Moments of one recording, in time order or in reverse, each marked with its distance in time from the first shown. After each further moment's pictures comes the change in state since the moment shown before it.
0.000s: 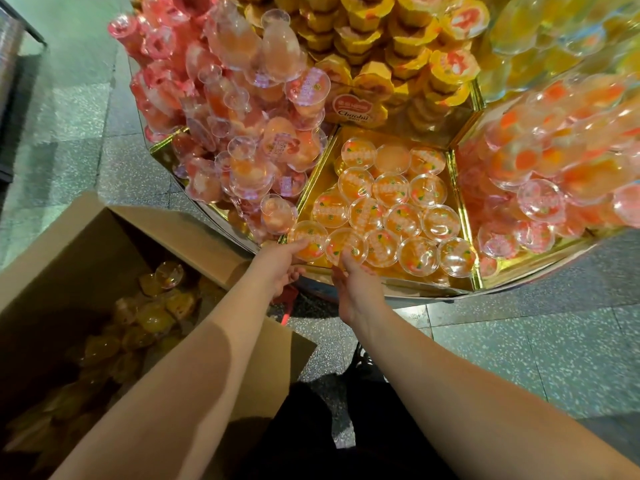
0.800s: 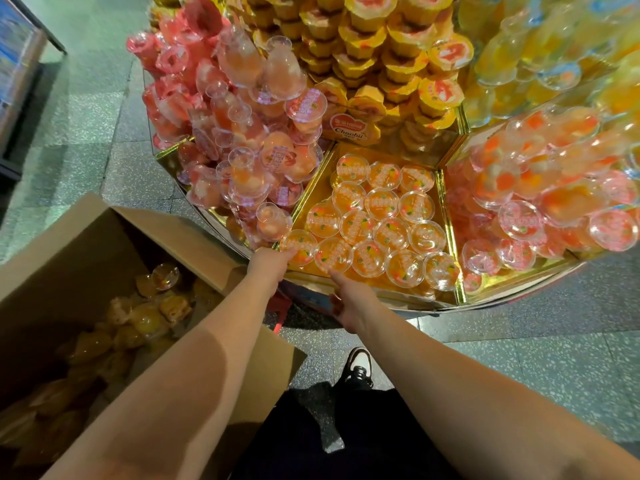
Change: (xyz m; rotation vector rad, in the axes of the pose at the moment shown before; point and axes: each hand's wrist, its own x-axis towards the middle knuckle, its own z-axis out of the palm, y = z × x) left_hand -0.011 0.007 0.010 0.331 0.251 0.084; right_hand 0.002 -0.020 -0.017 -0.473 0.025 0.205
